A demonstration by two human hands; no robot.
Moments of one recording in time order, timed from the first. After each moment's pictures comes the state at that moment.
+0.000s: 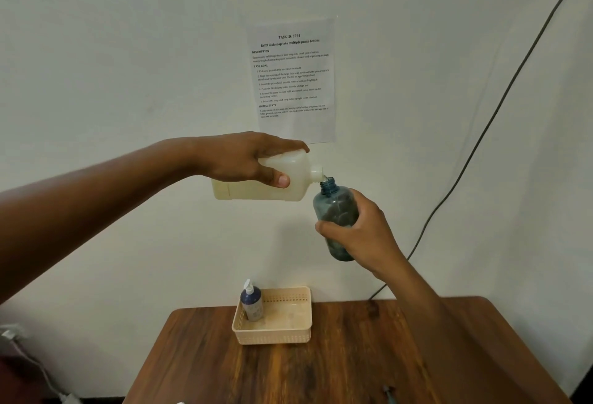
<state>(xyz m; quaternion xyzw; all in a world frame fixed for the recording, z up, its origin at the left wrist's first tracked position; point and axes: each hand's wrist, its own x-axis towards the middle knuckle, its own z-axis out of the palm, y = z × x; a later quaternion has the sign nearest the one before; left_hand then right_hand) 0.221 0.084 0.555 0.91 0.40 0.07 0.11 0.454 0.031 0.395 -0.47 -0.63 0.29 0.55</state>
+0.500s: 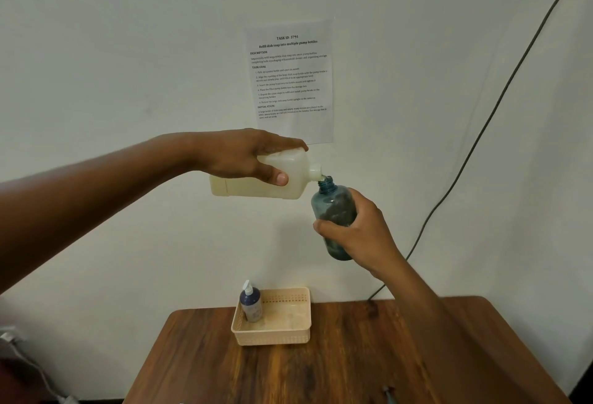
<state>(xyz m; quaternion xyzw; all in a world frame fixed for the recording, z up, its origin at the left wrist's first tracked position) 0.225 0.082 0.563 0.91 0.40 0.05 0.10 0.454 0.032 0.396 -0.46 -0.63 0.29 0.55</state>
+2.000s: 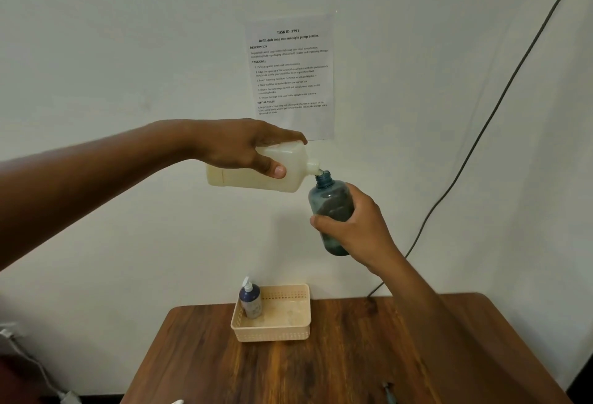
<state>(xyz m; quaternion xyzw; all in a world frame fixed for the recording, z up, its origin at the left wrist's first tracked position) 0.225 0.083 0.573 0.91 0.40 0.03 0.09 0.449 0.035 0.398 -0.46 -0.63 0.28 0.55</state>
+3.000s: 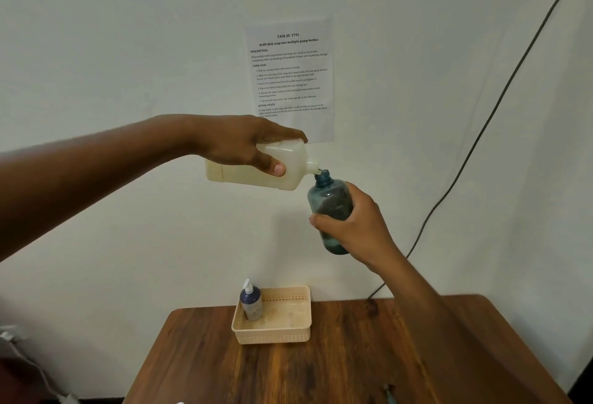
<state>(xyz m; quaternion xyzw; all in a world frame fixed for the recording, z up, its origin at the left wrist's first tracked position) 0.224 0.082 0.583 0.91 0.40 0.02 0.08 0.448 0.036 0.402 -0.46 -0.64 0.28 0.55</state>
